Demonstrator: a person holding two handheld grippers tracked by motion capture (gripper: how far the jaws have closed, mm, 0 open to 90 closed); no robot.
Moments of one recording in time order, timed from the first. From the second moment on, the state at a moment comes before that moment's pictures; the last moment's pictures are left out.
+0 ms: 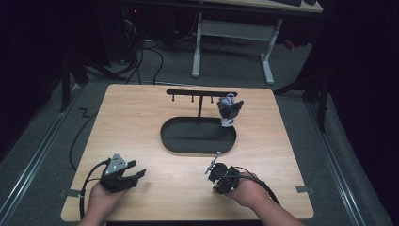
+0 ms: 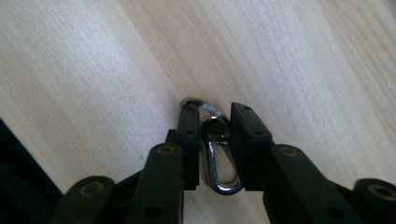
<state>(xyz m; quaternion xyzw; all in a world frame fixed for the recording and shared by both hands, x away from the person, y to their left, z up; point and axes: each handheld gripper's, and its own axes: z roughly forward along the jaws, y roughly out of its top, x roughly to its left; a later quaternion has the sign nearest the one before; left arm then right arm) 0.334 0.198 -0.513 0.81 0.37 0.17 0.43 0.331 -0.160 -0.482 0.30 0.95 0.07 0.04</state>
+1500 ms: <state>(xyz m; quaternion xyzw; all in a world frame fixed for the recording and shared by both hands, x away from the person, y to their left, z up) 0.334 0.198 -0.513 0.81 0.37 0.17 0.43 0.365 -0.204 -0.377 0.37 0.93 0.07 0.04</state>
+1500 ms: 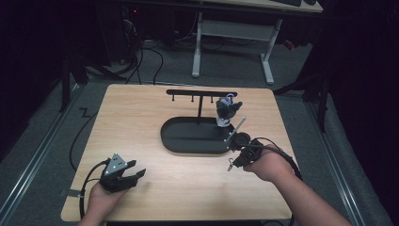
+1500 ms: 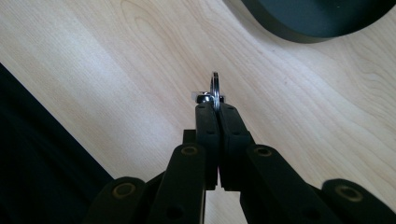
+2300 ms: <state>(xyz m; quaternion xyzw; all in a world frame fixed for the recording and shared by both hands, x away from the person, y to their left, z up) 0.332 0.201 -0.512 0.81 0.36 0.17 0.43 0.399 -0.181 -0.348 0.37 0.93 0.07 0.04</state>
